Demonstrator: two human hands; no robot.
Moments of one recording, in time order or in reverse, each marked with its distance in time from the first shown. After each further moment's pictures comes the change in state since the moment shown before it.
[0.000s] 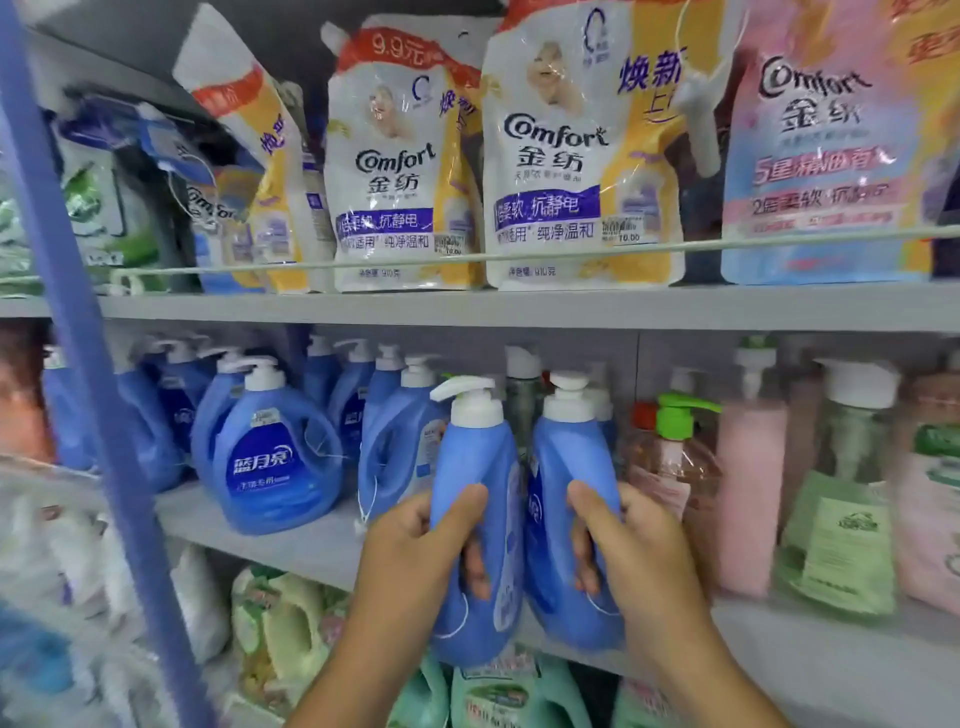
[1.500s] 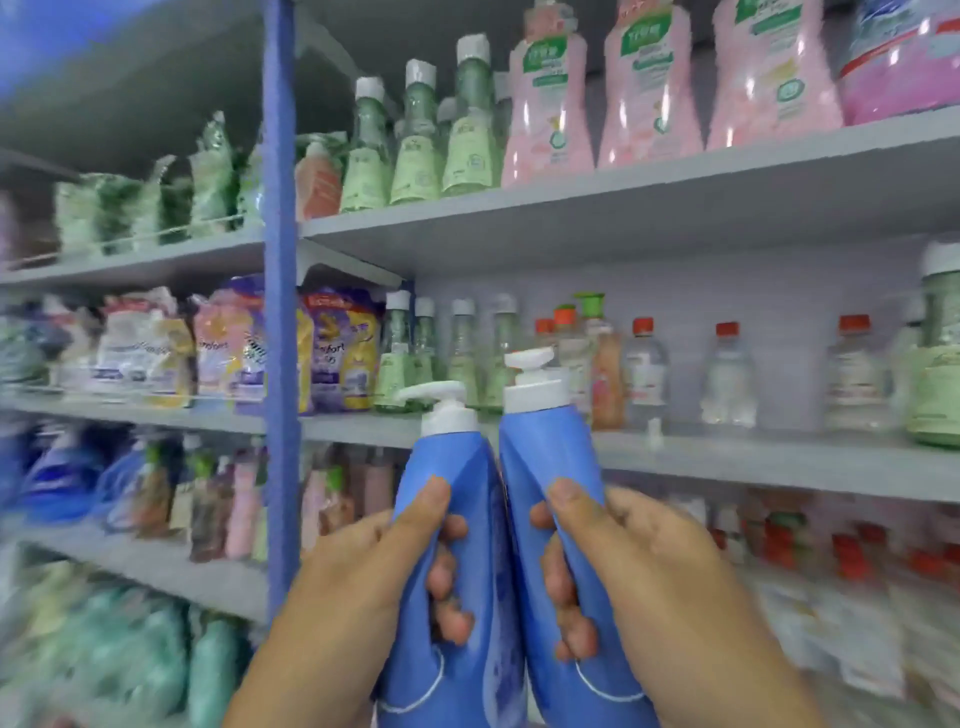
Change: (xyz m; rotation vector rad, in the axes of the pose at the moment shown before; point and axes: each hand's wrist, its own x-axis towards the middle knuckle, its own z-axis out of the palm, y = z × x) left_hand -0.505 0.294 0.685 -0.281 -0.019 0.055; right_hand -0.276 -0.323 -0.802 0.084 -0.275 -0.134
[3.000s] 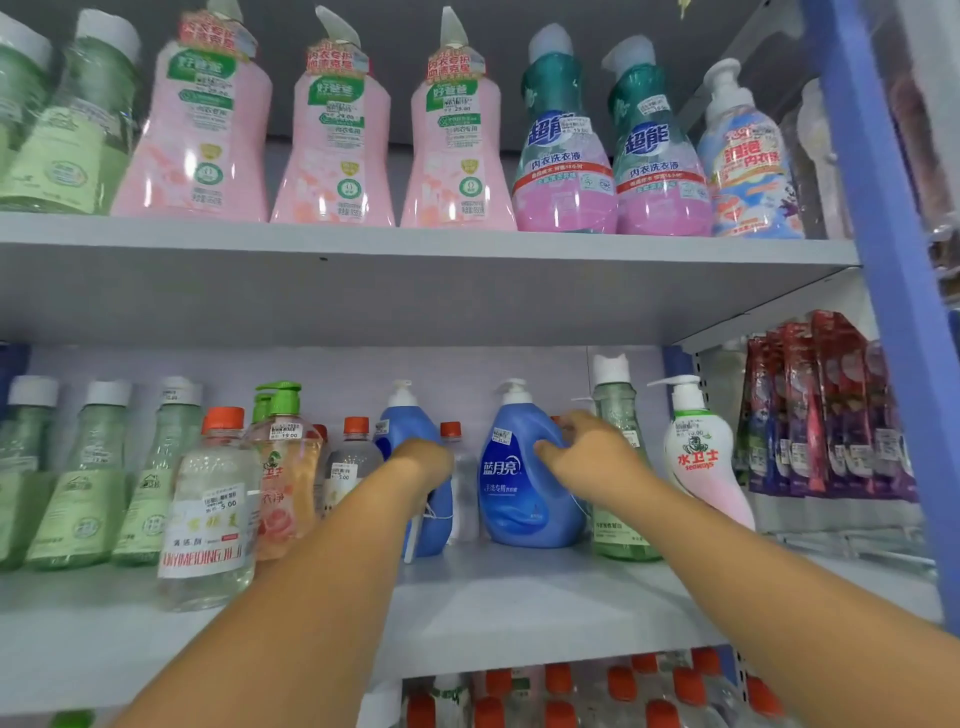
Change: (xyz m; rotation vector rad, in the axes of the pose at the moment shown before) left_hand 0.308 -0.046 0.375 1.324 -0.412 0.194; right_hand 0.223 -0.059 -0.353 -1.177 0.624 -0.045
